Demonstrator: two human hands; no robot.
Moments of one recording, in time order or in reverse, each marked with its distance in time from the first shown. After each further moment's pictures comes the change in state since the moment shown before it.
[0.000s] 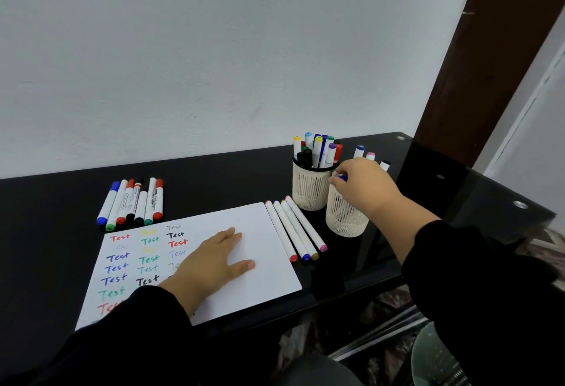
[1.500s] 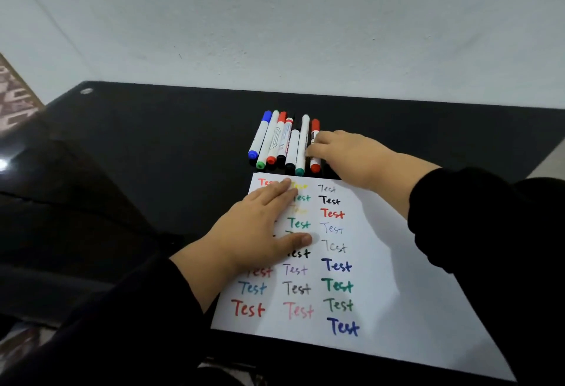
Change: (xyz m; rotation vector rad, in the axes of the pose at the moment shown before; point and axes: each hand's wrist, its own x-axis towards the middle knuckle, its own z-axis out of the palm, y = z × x) left_hand -0.039 -0.136 -0.031 -0.067 0.067 -0.224; right_hand 0.097 -0.233 0.176 -0.205 -0.286 -1.032
